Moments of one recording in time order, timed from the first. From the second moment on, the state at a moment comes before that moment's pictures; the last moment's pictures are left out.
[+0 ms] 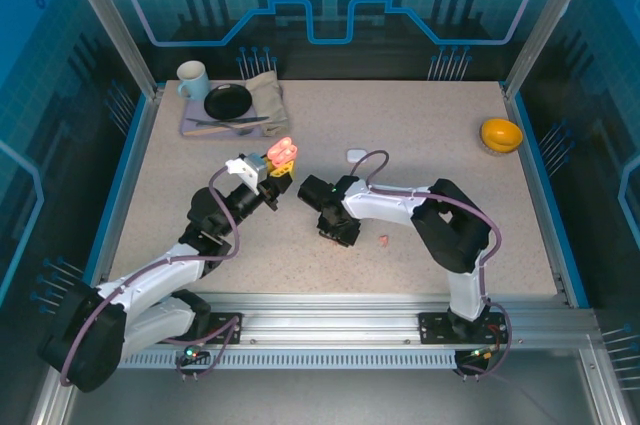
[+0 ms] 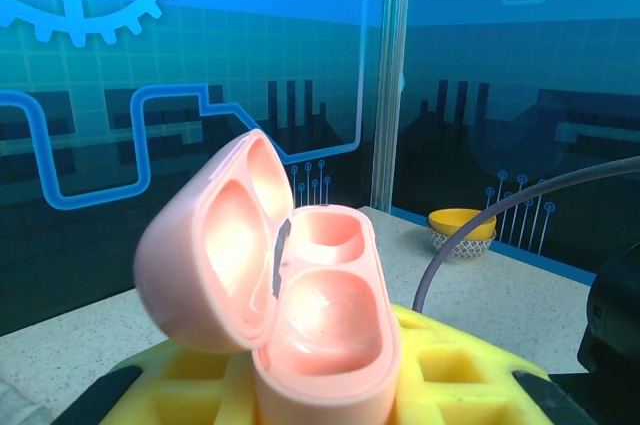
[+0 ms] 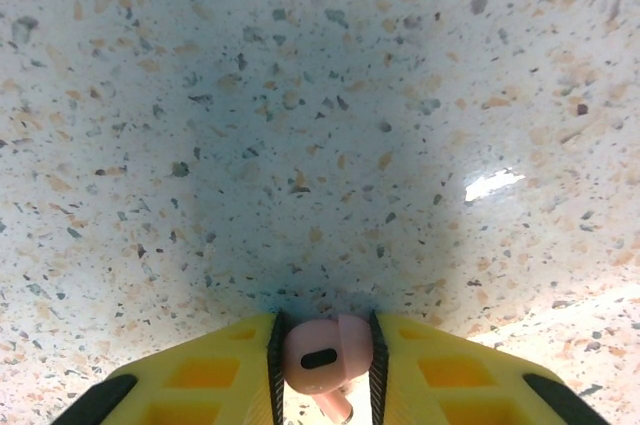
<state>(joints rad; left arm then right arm) -0.46 1.04 0.38 0.84 0.24 -0.07 0.90 1.94 1.29 -0.84 0.06 1.37</state>
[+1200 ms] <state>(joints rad) -0.46 1.04 0.38 0.81 0.24 -0.07 0.89 1.94 1.28 -0.83 0.05 1.12</state>
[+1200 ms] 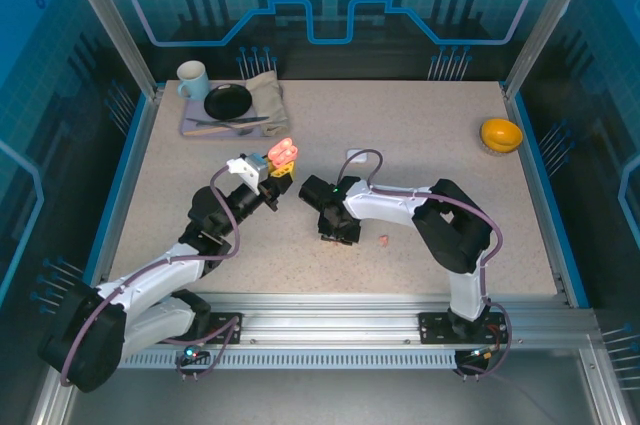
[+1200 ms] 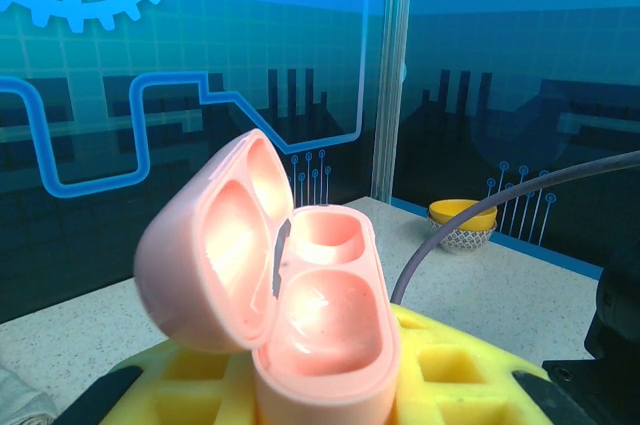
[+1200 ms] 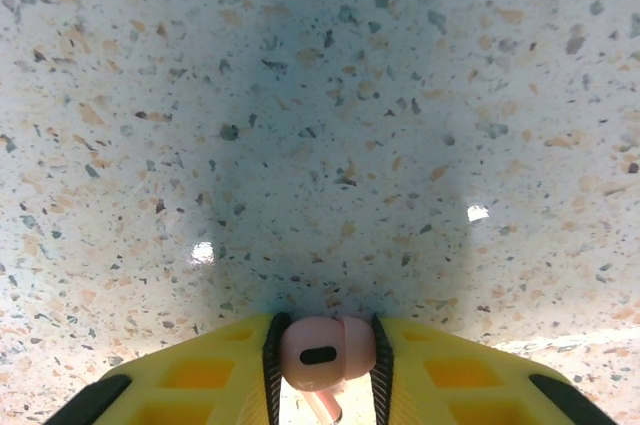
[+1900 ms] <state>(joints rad) -0.46 1.04 0.38 0.79 0.26 -0.07 0.87 1.81 1.21 -0.80 0.16 1.10</state>
